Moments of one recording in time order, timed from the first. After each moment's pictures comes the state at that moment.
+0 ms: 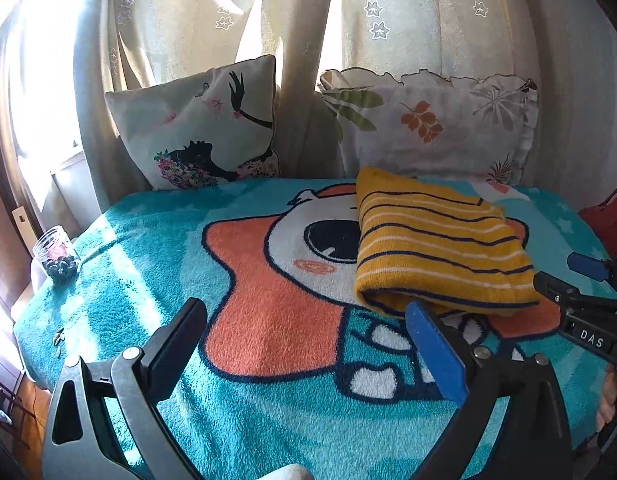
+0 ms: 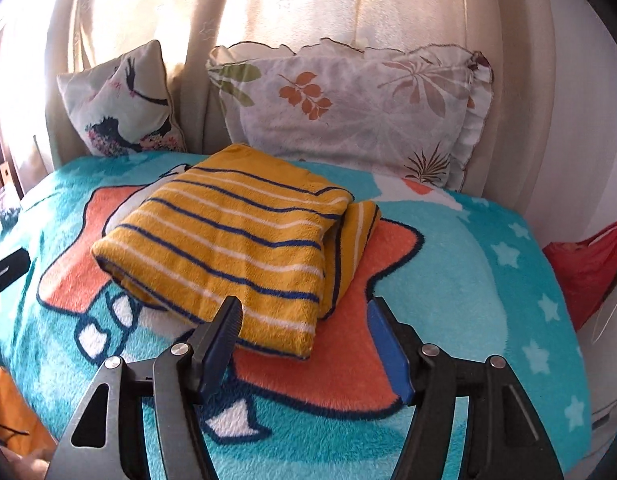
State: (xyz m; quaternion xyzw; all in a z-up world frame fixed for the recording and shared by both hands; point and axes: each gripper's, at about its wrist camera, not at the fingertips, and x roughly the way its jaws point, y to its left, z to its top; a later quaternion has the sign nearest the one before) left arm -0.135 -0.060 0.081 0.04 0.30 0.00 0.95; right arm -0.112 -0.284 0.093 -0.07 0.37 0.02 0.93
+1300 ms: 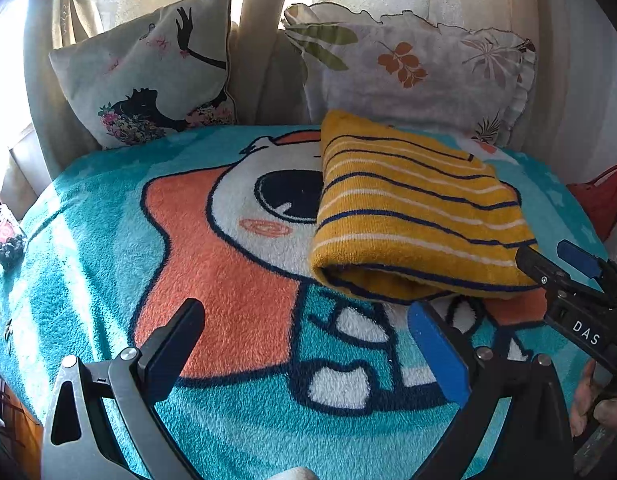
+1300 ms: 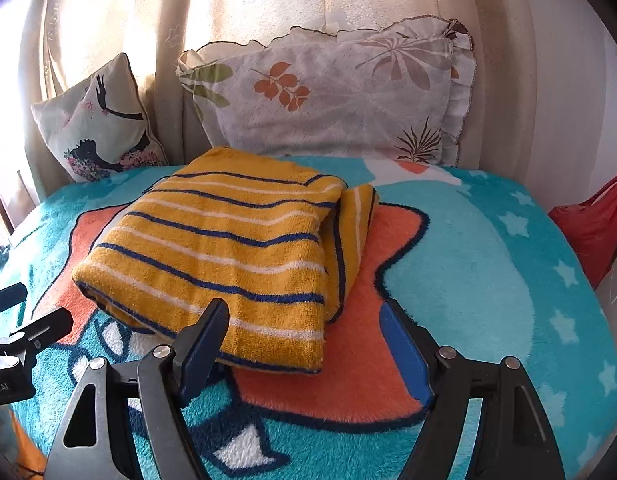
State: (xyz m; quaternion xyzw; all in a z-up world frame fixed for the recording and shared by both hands) left arm -0.082 -0.076 0.038 0.02 0.39 -0.05 0.92; right arm -0.089 -0.290 0.067 0.00 0.37 -0.01 0.93
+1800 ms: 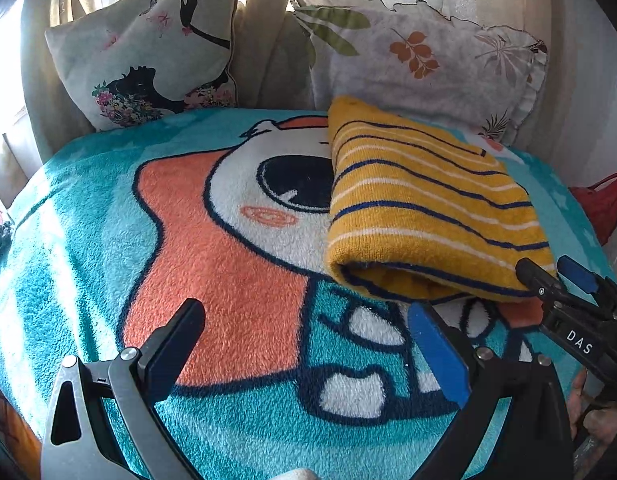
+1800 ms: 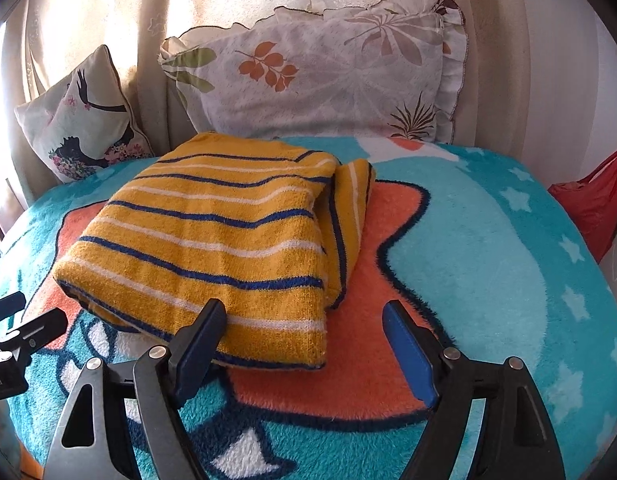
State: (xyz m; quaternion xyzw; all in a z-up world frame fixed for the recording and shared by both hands) left arm -0.069 -0.062 0.025 0.00 0.40 -0.06 0.91; right arm -0.081 -0.287 0.050 0.01 0.39 -0.04 0.92
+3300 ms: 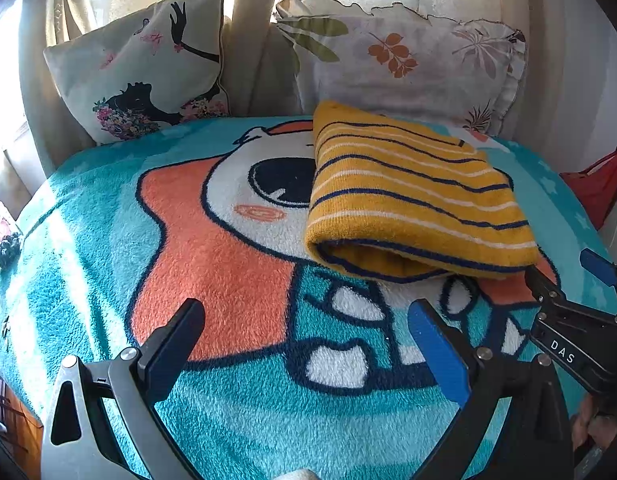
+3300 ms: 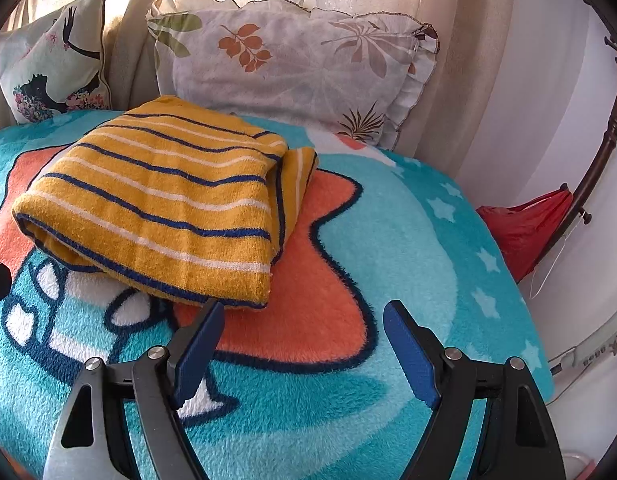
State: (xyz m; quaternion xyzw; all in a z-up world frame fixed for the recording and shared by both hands) left arm -0.094 -0.074 0.035 0.03 0.39 -0.06 0.92; right arm -0.110 -0.275 0.062 -0.10 0.41 -0.14 0.89
